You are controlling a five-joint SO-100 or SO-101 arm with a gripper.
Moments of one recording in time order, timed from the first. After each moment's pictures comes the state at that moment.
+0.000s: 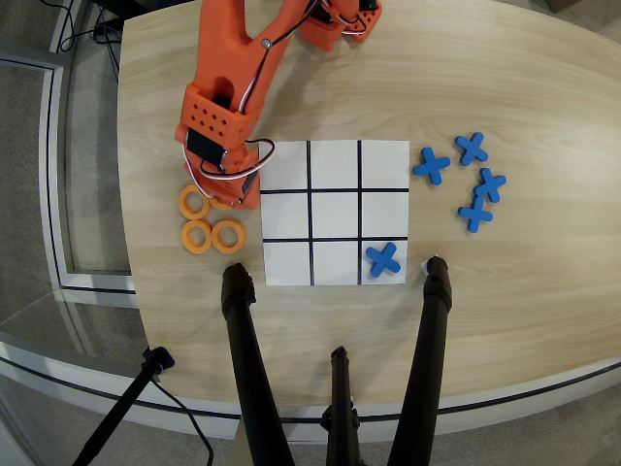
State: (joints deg) arm 32.2 83.6 117.9 31.3 -93.5
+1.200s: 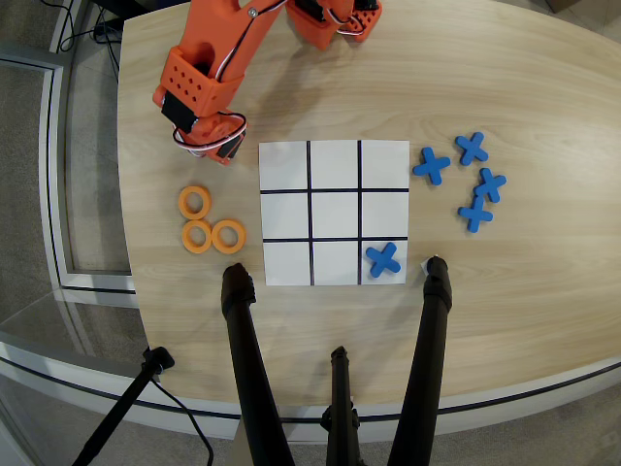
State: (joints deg) arm 42.0 90.2 124.0 47.9 -103.5
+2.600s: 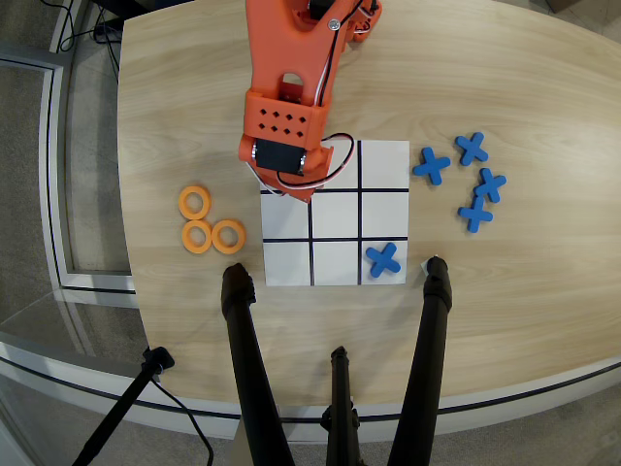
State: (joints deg) arm 14.2 92.0 122.5 48.8 -78.1
